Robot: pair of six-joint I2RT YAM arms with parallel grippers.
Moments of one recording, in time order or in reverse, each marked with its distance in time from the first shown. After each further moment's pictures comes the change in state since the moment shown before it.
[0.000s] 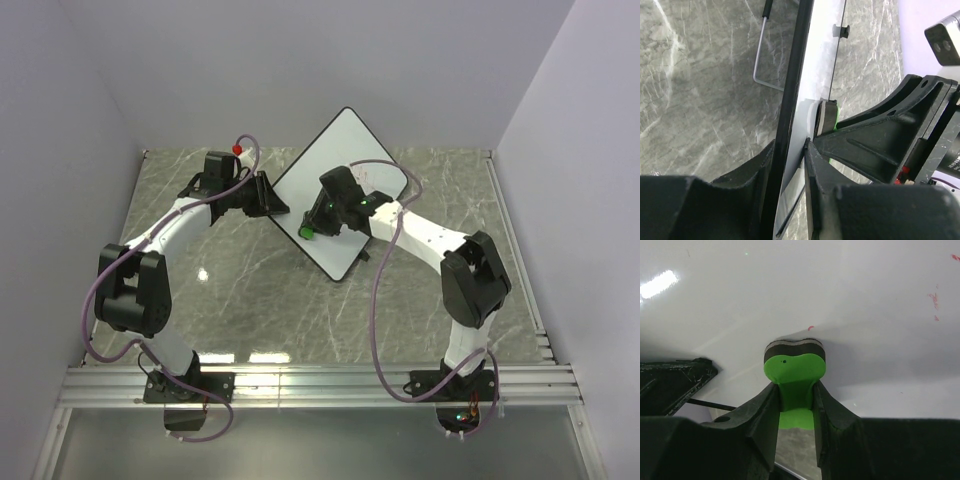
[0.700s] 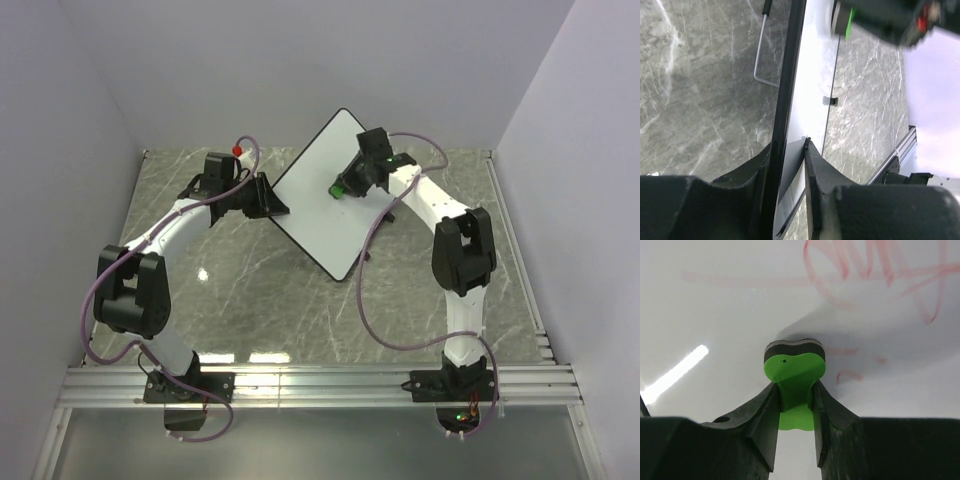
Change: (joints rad) left arm 0.000 -0.011 -0.011 -0.003 -0.008 0.000; right arm -0.254 0.230 0.330 -0.129 -0.052 0.001
